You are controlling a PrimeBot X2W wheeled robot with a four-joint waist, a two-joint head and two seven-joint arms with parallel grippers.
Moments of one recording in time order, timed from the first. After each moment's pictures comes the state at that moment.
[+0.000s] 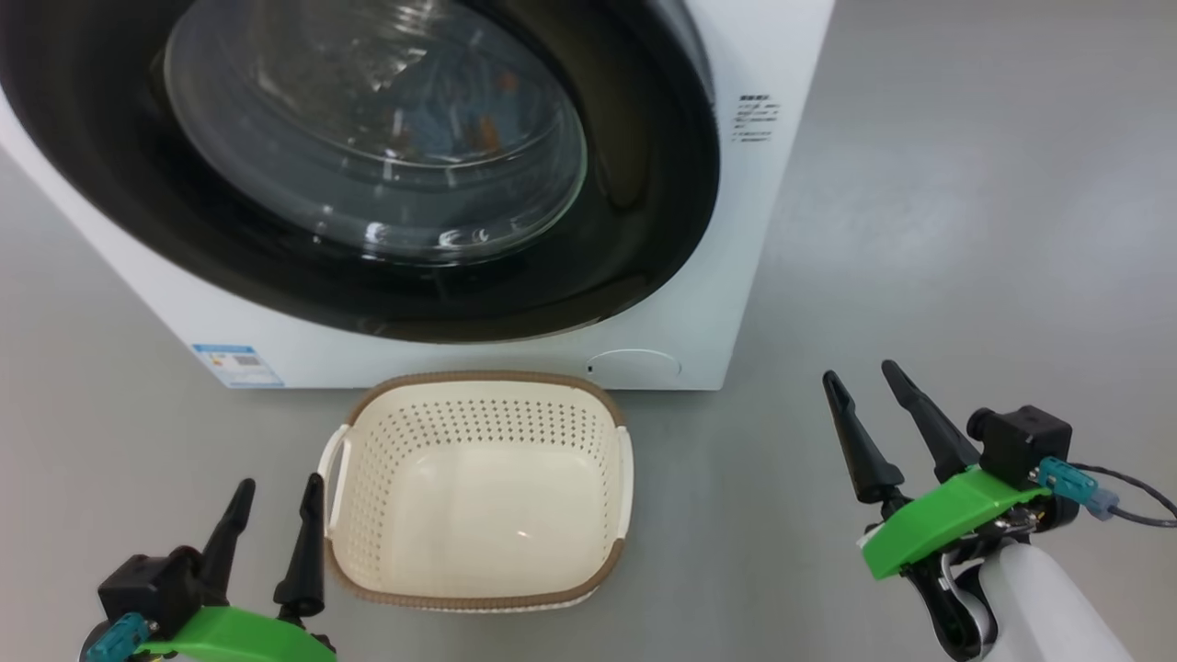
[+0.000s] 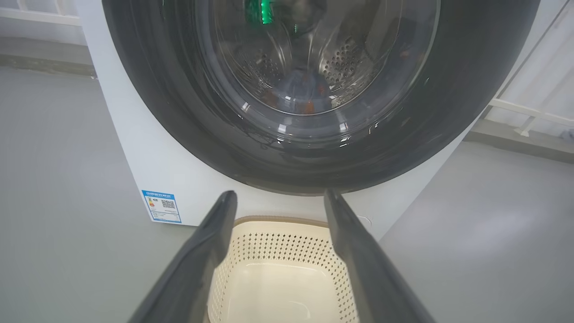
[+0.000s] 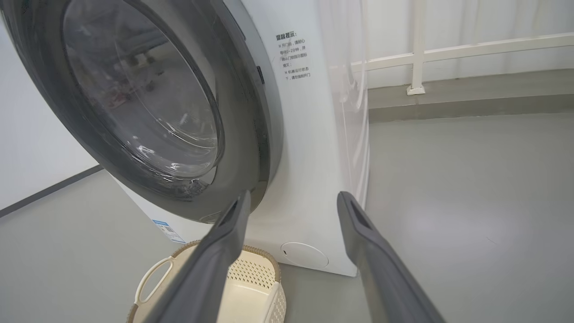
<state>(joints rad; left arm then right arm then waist) -0.10 0.17 -0.14 0.27 -0.45 -0.13 -0.26 -0.33 -0.17 0.18 0.44 0.43 0.14 -0.26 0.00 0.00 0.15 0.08</state>
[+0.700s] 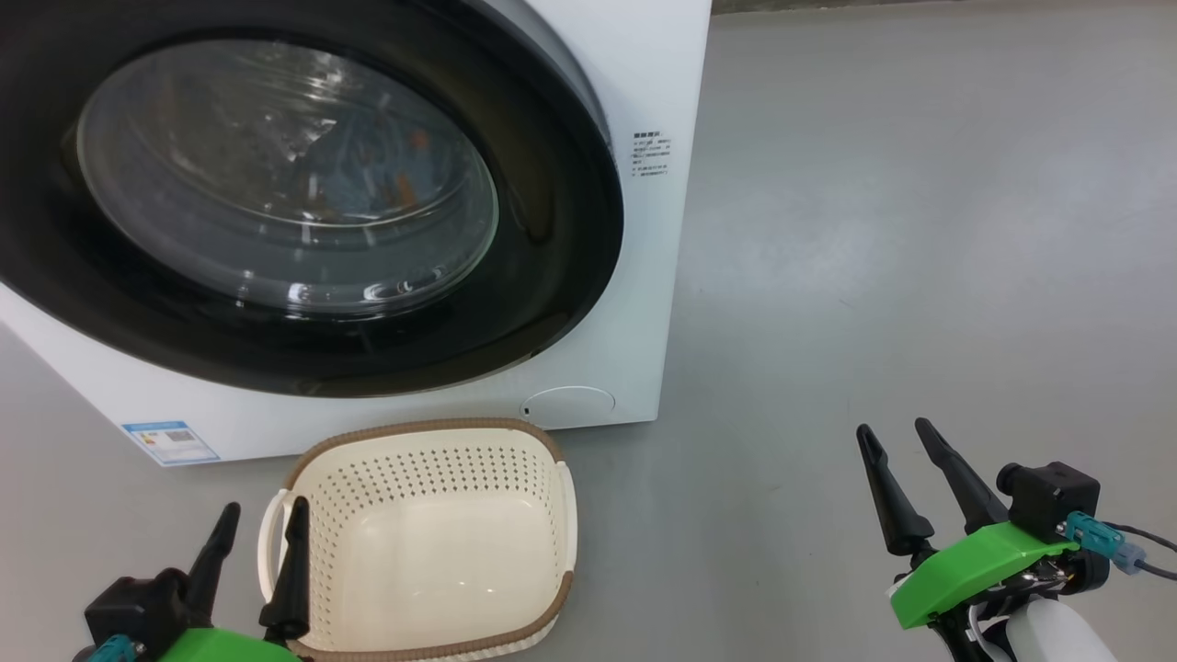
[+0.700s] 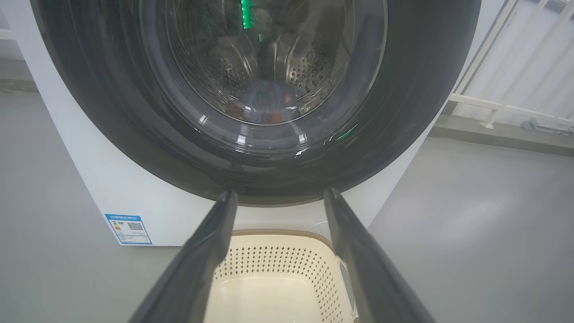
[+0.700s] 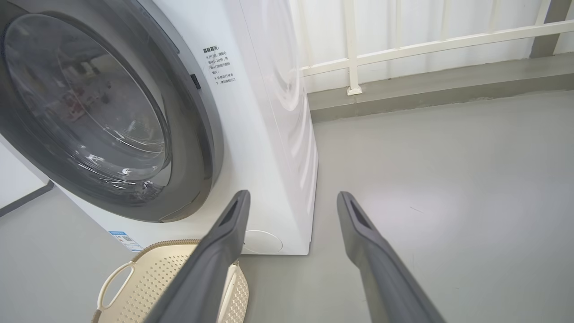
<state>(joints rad) -0.06 0.19 -0.13 0.26 -0.44 -0.13 -0.26 -0.23 -0.18 0.12 0.43 0.43 0.14 -0.26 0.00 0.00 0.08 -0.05</state>
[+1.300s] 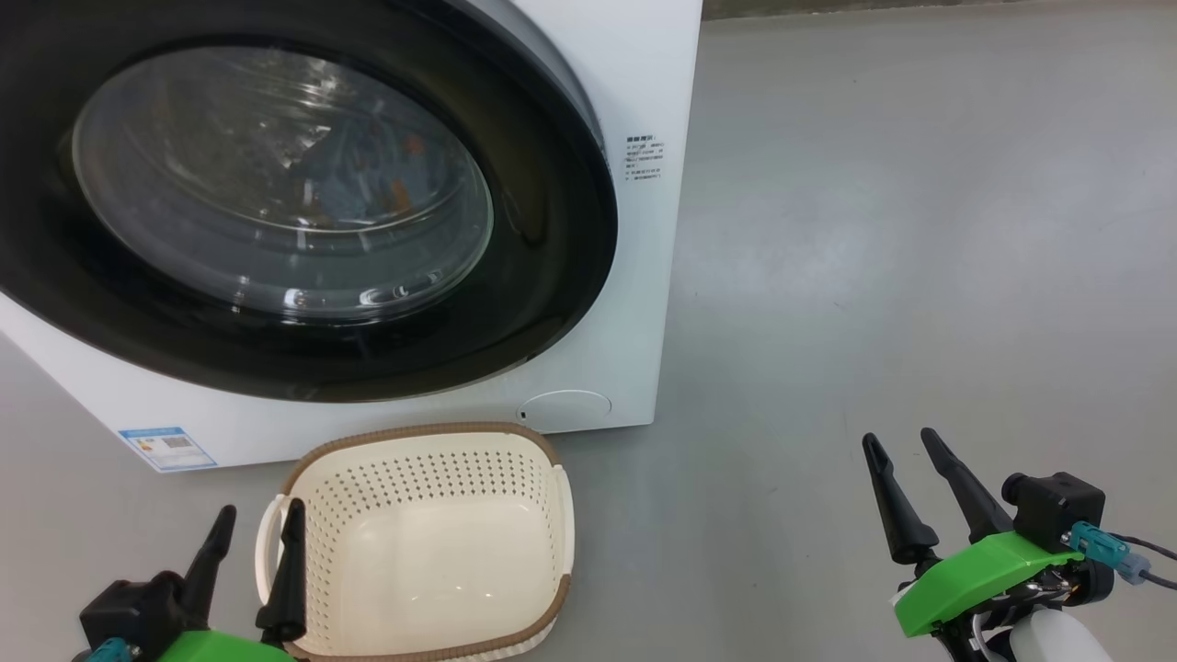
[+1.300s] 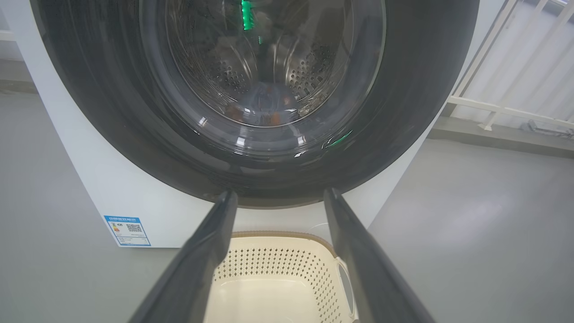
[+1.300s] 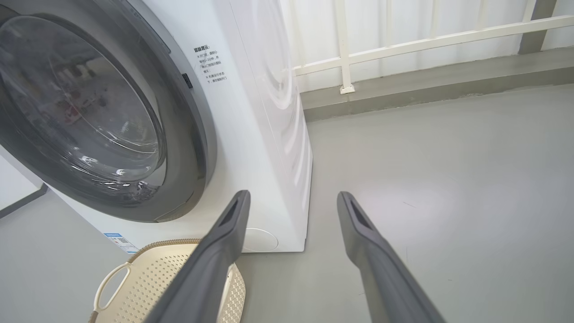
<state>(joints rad) -0.05 0.18 -0.12 0.26 -0.45 -0.13 -0.26 -0.20 -0.18 0.10 0.43 0.42 0.14 -0.26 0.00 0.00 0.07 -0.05</state>
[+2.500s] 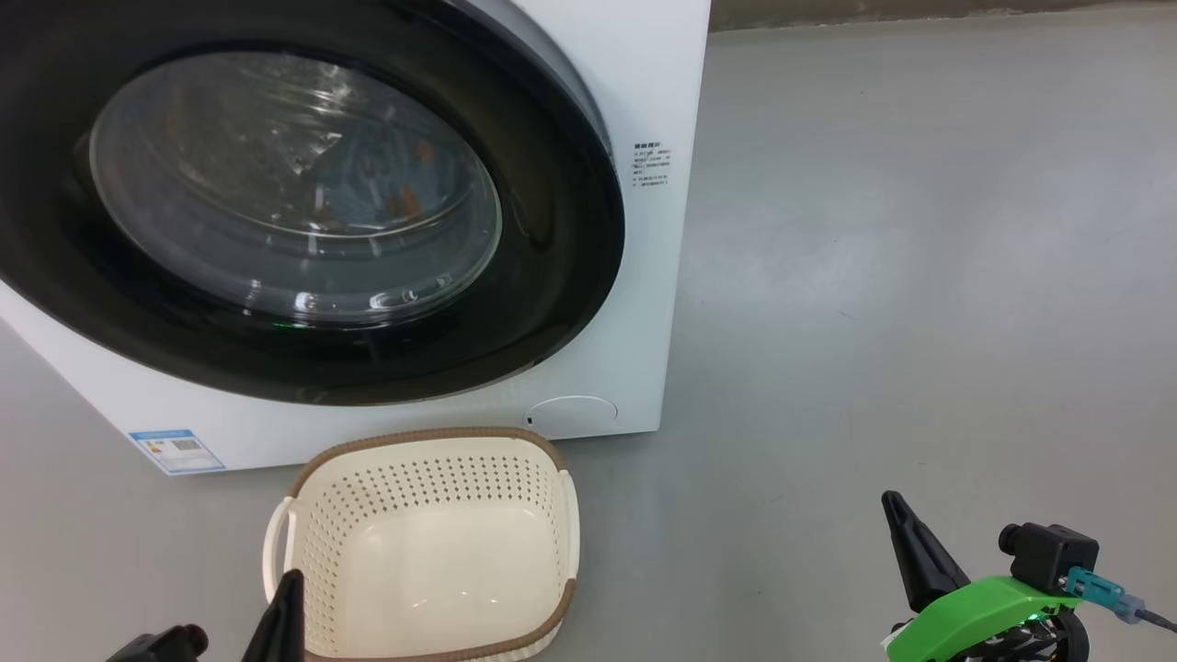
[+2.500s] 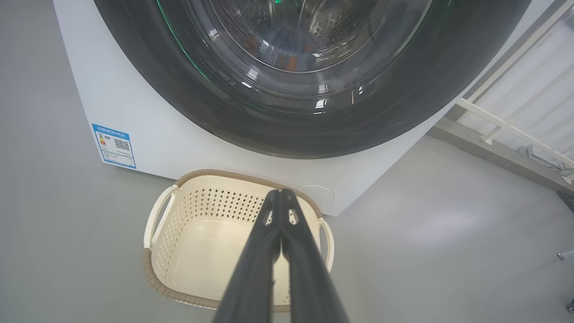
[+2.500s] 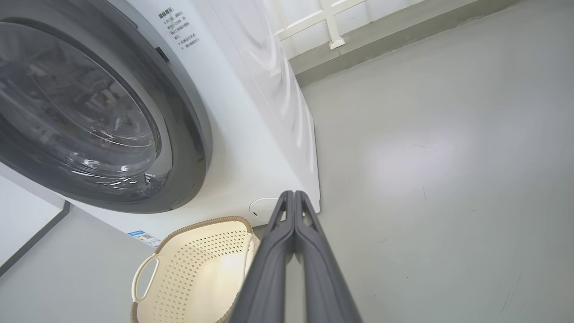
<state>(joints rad) 0.00 0.12 -0.12 0.34 -0.59 -0.13 -0.21 -0.14 -0.13 0.09 0.48 0.55 0.14 -0.21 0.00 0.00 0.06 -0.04</state>
